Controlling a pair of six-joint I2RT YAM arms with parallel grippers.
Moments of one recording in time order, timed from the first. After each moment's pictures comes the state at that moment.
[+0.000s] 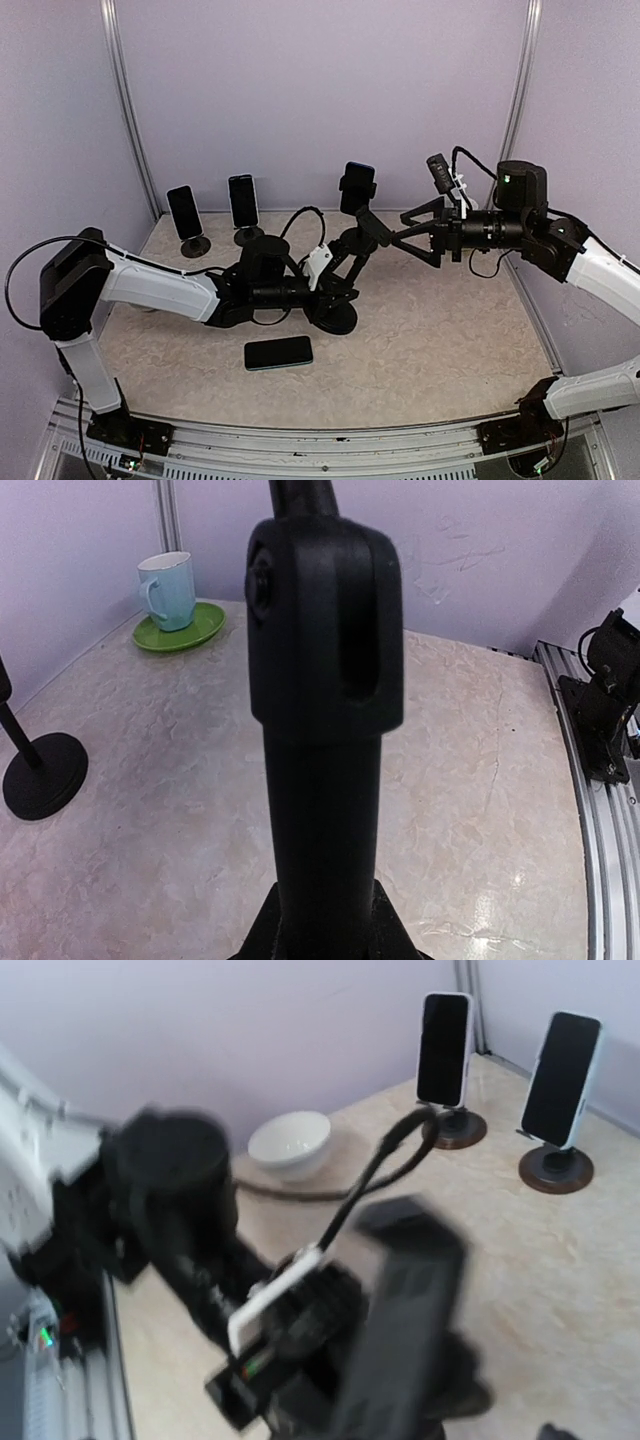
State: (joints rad) left arm -0.94 1.78 1.00 0.49 0.29 0.08; right arm 0.60 1.10 1.06 -0.23 -0.63 0.05
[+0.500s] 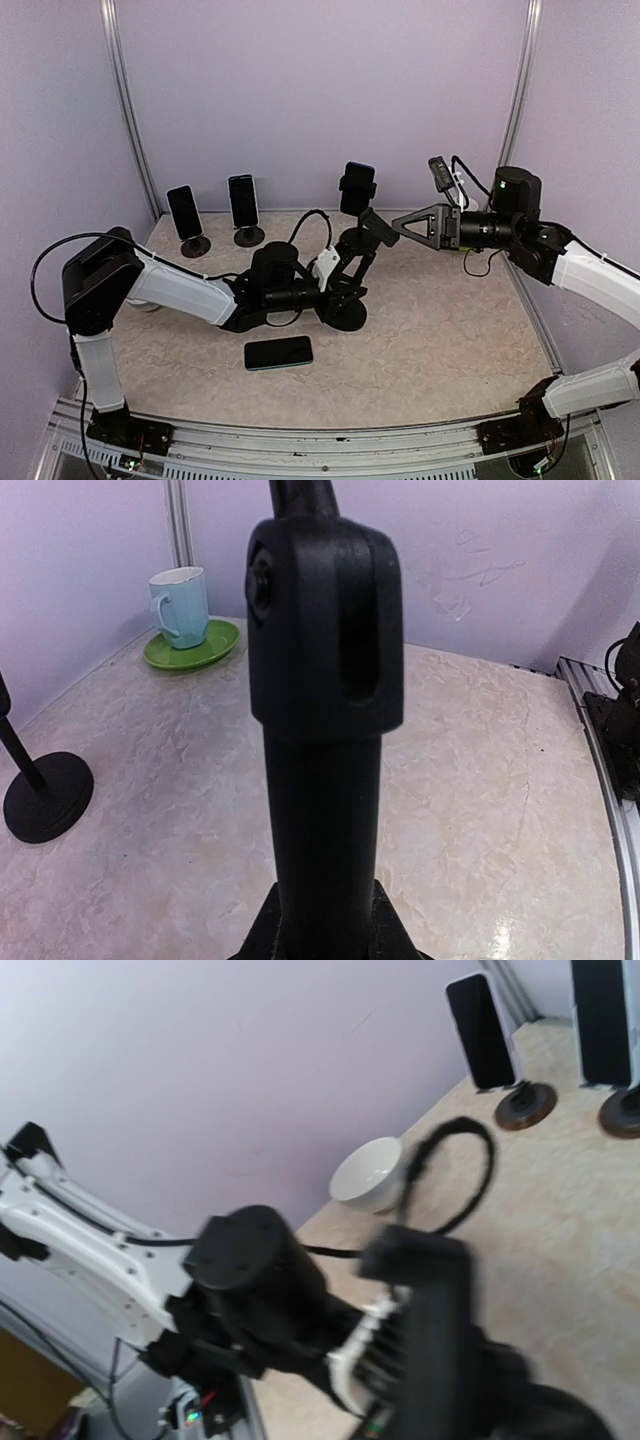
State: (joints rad) left arm -0.94 1.90 1.03 0.67 0.28 0.07; right arm 0.51 1.16 0.96 0.05 -0.80 0.49
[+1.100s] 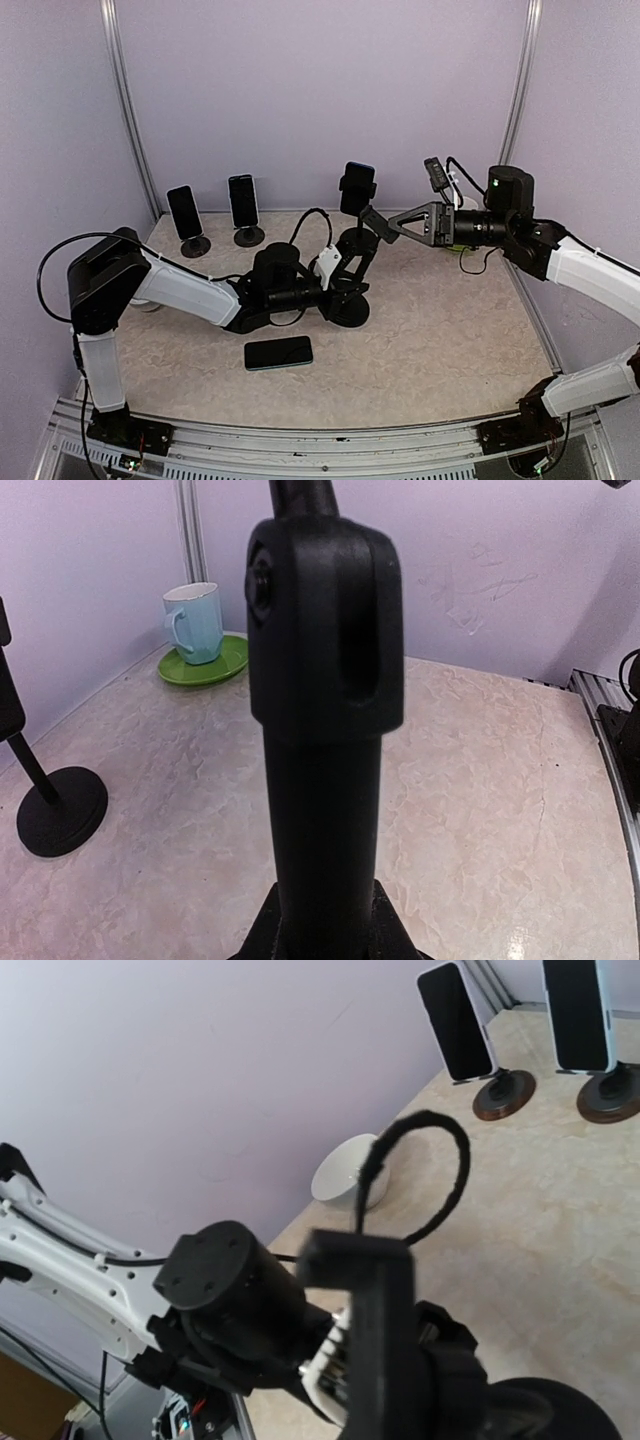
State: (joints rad) left arm -0.94 1.95 1.05 0.72 0.24 0.08; right arm 0.50 1.21 0.98 0.04 -0.78 0.52
